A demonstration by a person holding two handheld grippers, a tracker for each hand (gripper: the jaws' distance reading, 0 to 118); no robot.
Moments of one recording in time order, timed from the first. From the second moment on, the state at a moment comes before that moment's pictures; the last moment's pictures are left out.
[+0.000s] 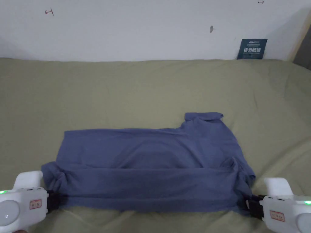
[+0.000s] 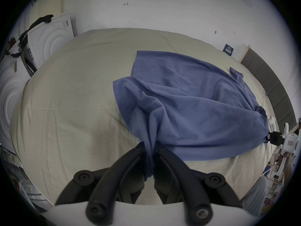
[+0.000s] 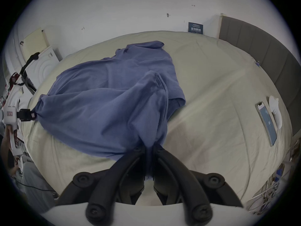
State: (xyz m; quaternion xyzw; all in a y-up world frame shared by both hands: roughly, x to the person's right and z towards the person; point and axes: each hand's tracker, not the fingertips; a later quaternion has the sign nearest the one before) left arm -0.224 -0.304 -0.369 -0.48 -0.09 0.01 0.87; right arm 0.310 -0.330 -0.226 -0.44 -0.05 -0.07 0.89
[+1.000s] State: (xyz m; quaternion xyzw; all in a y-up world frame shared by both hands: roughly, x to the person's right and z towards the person) left arm -0.269 -0.262 -0.226 -0.45 -0.09 0.01 0.89; right arm 0.297 -0.277 -0.089 -0.37 -0.06 -0.10 0.92
